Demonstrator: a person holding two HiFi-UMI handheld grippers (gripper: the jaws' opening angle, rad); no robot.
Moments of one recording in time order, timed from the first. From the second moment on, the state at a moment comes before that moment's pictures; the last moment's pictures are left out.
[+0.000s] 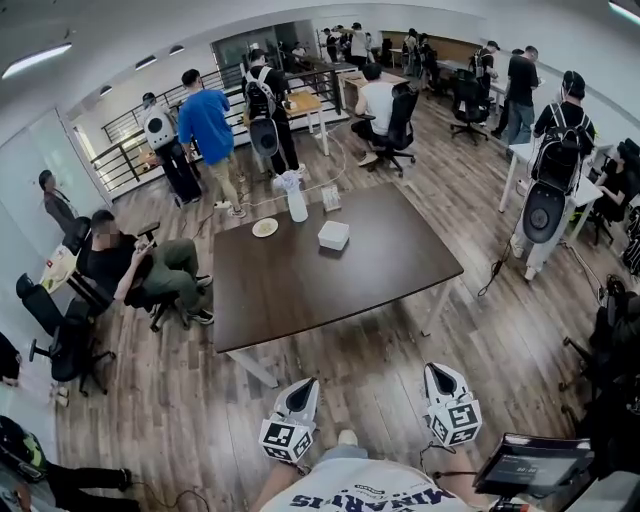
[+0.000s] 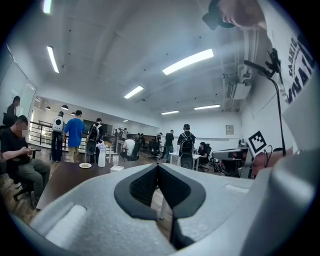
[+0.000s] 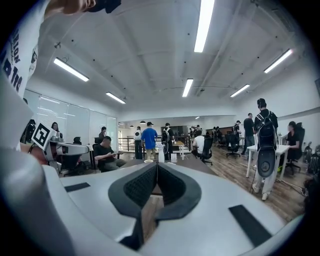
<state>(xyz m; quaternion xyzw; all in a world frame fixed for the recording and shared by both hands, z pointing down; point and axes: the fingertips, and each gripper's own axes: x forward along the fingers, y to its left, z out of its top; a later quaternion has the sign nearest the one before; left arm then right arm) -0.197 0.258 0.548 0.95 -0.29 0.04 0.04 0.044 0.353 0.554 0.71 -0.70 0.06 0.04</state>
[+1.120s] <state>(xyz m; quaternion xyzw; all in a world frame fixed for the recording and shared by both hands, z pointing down) -0.211 0.076 0.573 0.96 -0.28 0.02 0.05 0.008 0.155 0.556 0.69 -0.72 0.06 0.06</state>
